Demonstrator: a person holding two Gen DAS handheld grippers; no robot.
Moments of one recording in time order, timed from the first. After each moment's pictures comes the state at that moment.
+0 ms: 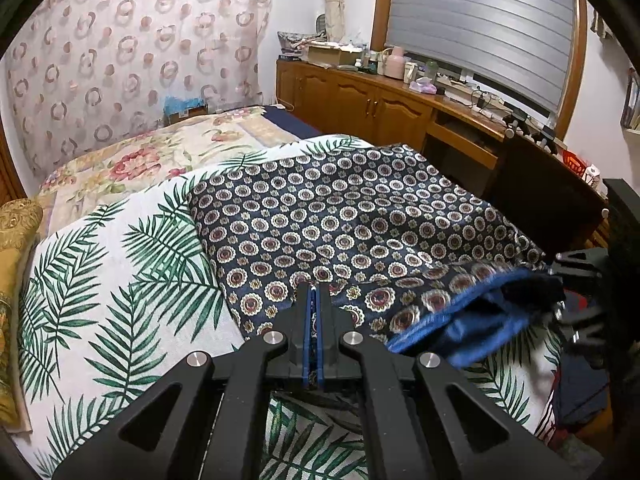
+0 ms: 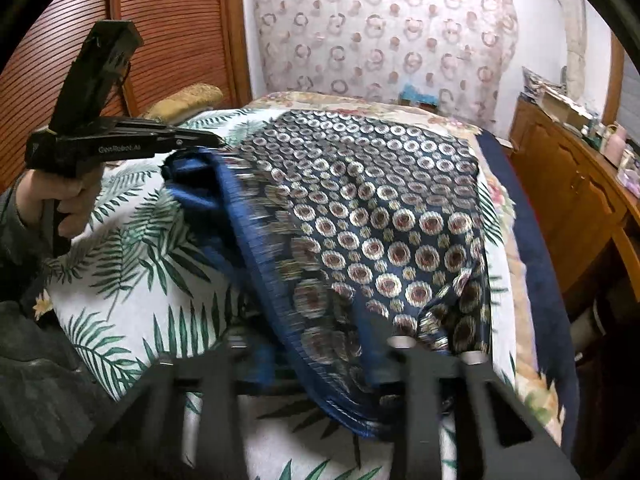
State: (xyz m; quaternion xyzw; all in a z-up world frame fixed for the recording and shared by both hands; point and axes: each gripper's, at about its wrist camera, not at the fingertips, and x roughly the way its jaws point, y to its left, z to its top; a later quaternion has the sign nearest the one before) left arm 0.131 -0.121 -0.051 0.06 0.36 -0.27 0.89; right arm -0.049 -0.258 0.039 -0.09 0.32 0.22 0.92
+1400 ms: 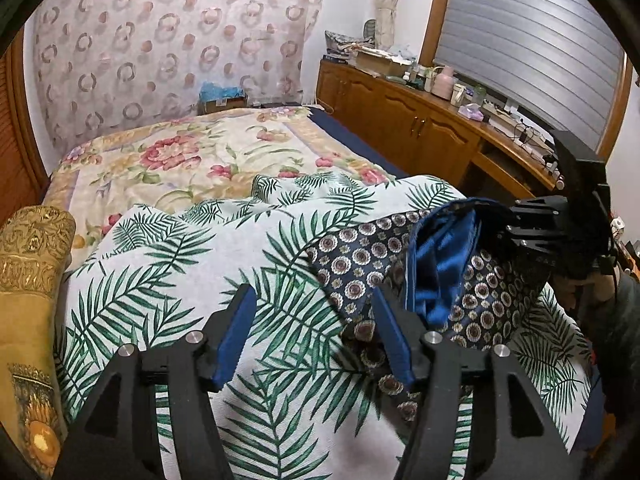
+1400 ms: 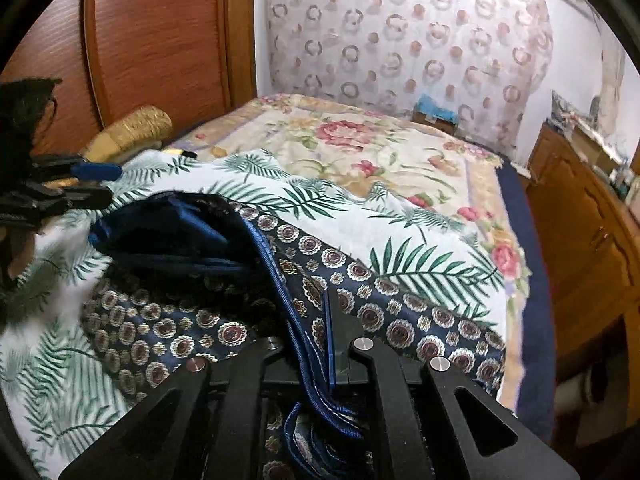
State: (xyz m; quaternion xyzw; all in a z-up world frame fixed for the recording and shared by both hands) left arm 0.243 -0.044 -0.046 0.01 0.38 -0.23 0.90; right arm 0.188 -0.217 0.083 -0.14 0.32 0.22 0.91
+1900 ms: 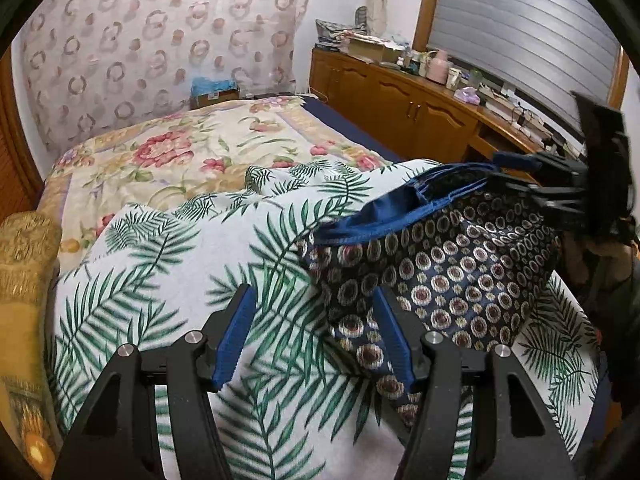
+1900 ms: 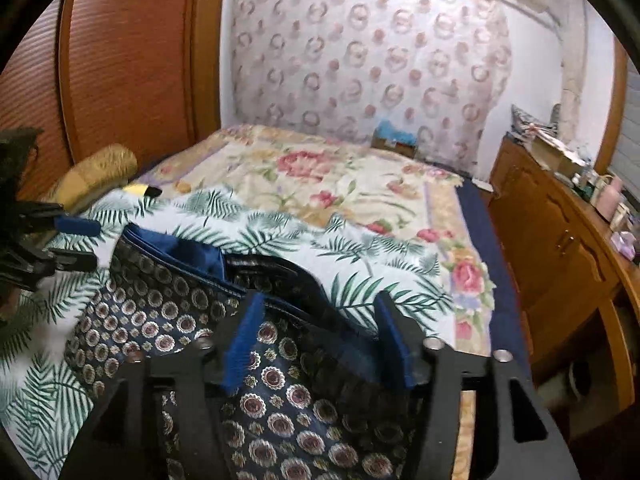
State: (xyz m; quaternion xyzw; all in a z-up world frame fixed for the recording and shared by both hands) left arm 0.255 -0.062 -0.053 0.04 0.39 -0.24 0.89; right arm 0.178 -0.228 0.105 -0.11 0.27 0.16 0.94
